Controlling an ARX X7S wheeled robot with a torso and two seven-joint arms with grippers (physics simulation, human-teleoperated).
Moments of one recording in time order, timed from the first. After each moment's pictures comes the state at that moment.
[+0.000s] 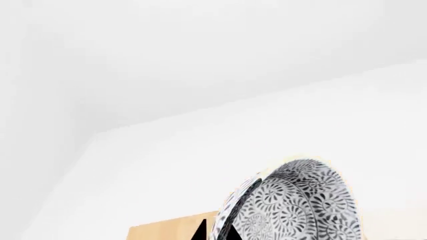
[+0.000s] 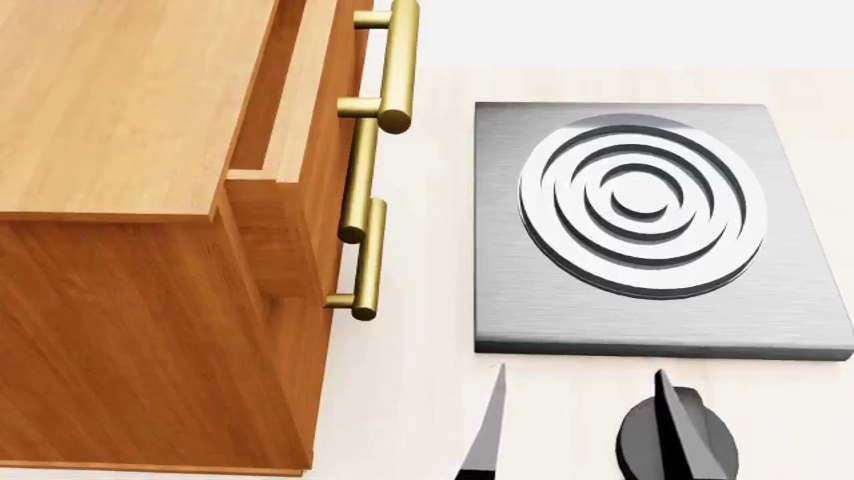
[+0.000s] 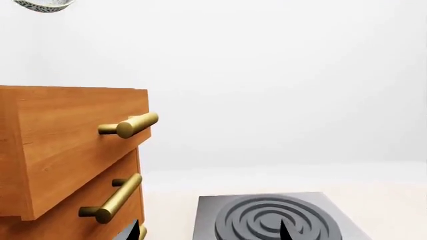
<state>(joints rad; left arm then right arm) -2.20 0.00 0.53 -1.31 -0.30 -0.87 0.08 -0.02 0.42 -0.38 -0.60 0.24 0.02 0.54</state>
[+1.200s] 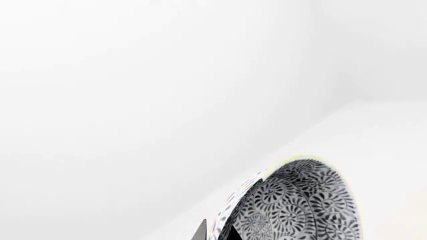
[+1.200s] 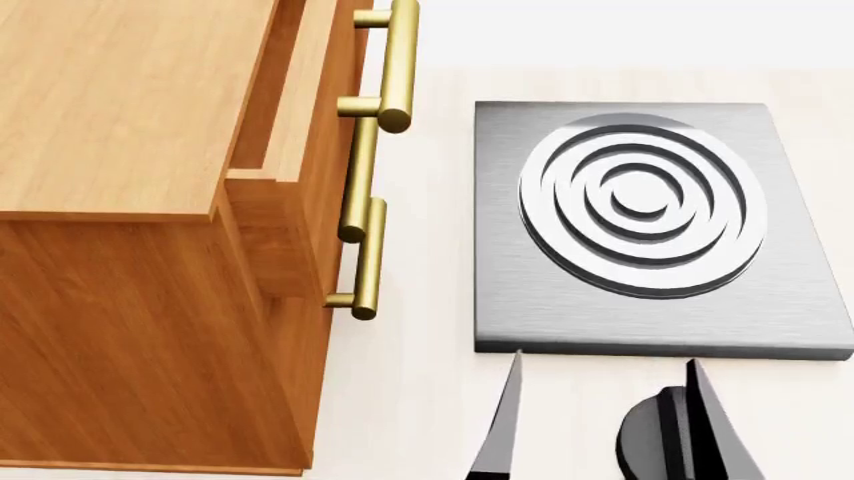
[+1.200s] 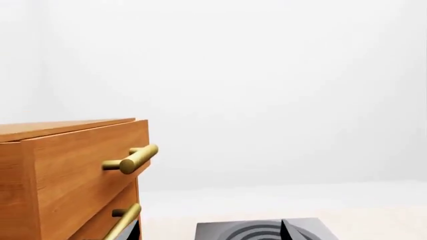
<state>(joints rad) -2.26 -0.01 0.71 -0.56 -0.74 -1.11 -0.10 -0.04 0.46 -0.37 -0.73 0.23 0.05 0.59</state>
